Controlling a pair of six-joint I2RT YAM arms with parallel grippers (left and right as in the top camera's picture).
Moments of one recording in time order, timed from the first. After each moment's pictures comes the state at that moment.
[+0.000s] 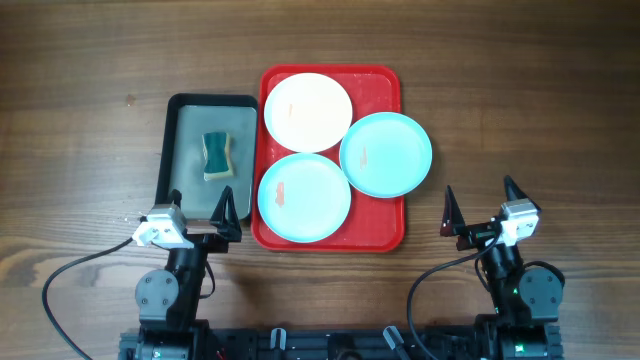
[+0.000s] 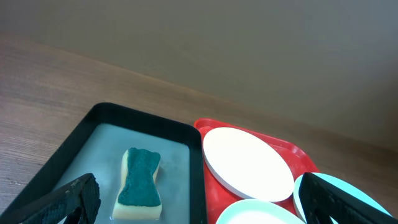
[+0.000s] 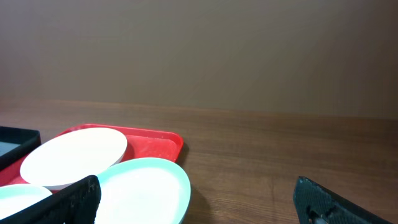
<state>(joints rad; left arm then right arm) -0.06 0.01 0.01 -0.06 0.04 -0.36 0.00 0.02 0.01 0.01 -0.17 0.01</state>
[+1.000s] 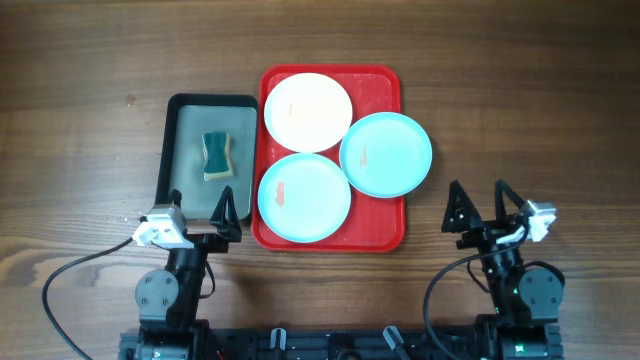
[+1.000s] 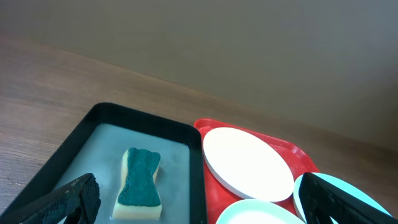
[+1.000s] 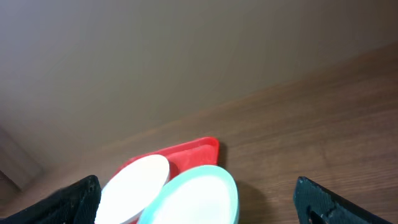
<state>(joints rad) -0.06 0.01 0.01 -0.06 0.04 -0.36 0.00 0.02 0.01 0.02 -0.16 0.47</state>
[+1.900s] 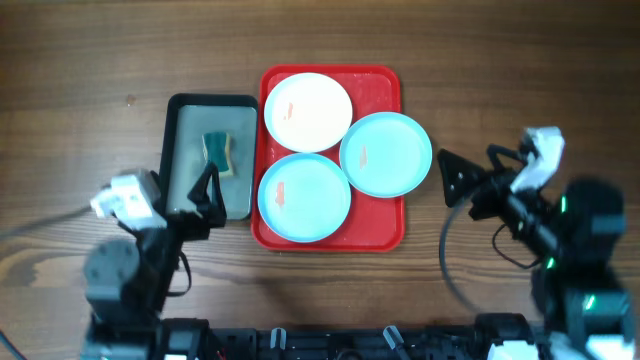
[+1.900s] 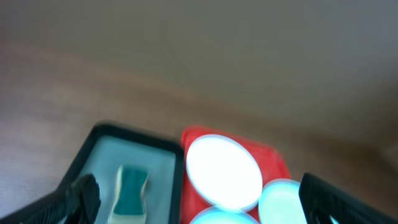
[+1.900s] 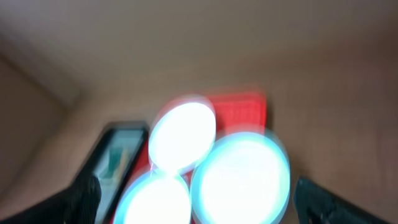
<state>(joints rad) -0.06 0.45 0.64 -0.46 0.06 -0.36 0.00 0.73 0.83 -0.57 -0.44 0.28</state>
